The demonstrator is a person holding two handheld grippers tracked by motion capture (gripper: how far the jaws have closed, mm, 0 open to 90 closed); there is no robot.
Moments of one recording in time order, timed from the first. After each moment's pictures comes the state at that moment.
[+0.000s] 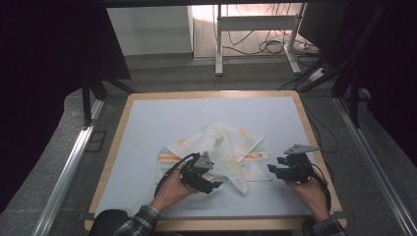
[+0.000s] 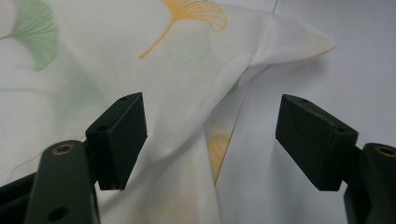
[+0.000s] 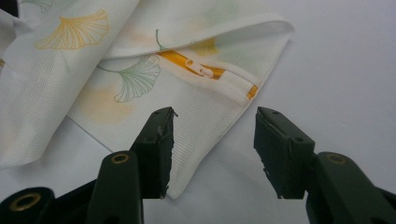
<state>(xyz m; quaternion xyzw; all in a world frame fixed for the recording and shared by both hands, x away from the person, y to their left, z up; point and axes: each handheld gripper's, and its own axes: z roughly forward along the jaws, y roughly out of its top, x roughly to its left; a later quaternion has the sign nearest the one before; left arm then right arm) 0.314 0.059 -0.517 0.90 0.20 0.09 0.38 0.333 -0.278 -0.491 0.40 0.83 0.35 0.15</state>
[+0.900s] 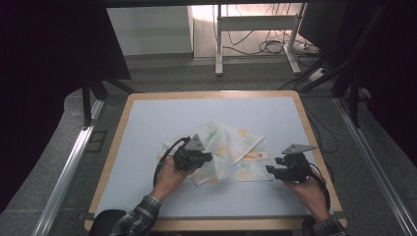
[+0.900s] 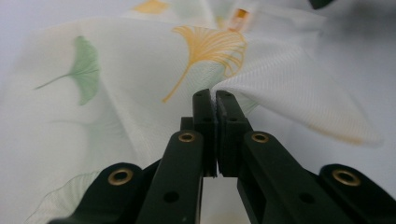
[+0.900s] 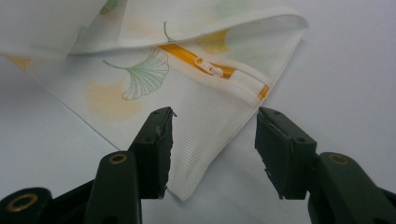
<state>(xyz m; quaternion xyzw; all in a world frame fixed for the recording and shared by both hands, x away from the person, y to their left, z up) 0.344 0.097 -0.481 0.86 0.26 0.12 0.42 0.335 -0.273 -0.490 0.39 0.84 0.34 0.14</state>
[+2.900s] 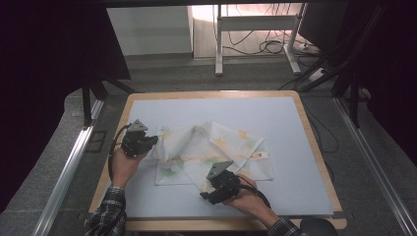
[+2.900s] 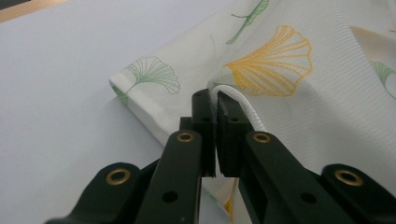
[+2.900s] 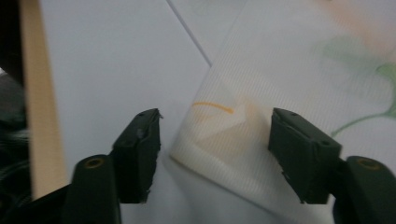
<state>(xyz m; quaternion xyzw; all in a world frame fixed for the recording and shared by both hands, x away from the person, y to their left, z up) 0.371 0.244 -0.493 0.80 0.41 0.16 0.40 0.296 -0.081 -0.528 0.17 0.93 0.33 0.07</state>
